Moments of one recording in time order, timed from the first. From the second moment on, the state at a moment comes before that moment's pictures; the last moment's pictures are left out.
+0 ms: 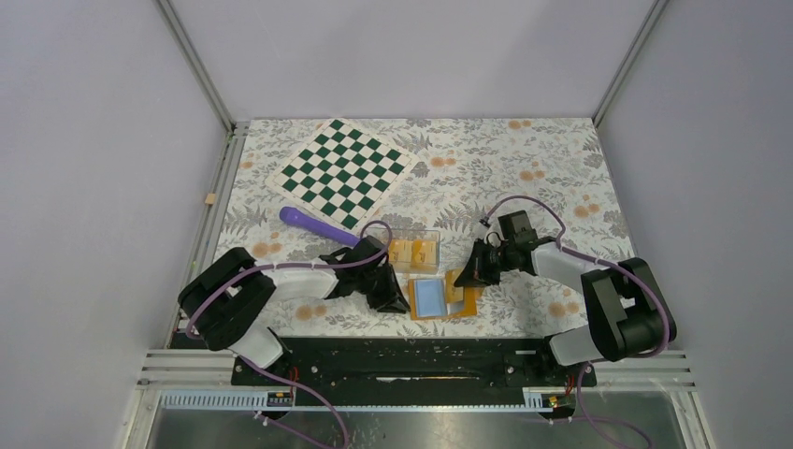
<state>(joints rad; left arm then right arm) -0.82 1.53 0.60 -0.05 0.37 -1.14 0.30 1.43 0.57 -0.25 -0.67 0.56</state>
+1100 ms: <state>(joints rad) -0.86 1.61 0.71 -0.15 0.35 -1.08 0.30 1.48 0.52 -0.13 -0.75 0.56</state>
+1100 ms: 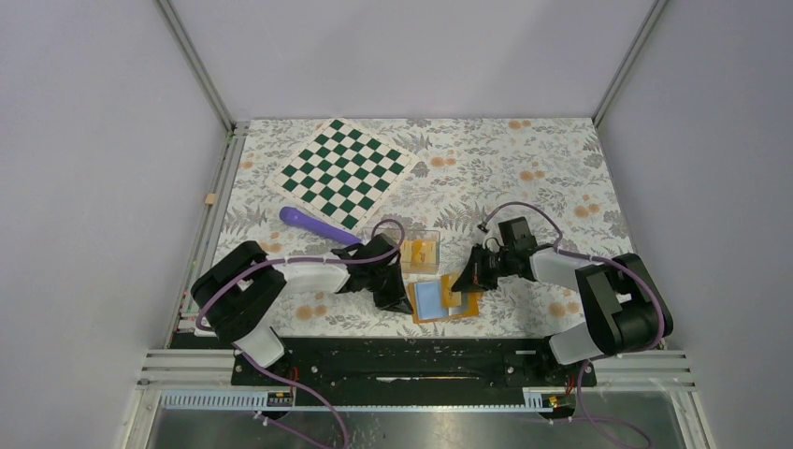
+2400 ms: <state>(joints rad) -0.92 1.66 0.81 -0.26 0.33 -1.02 0.30 1.35 0.36 -0.08 -0.82 0.64</state>
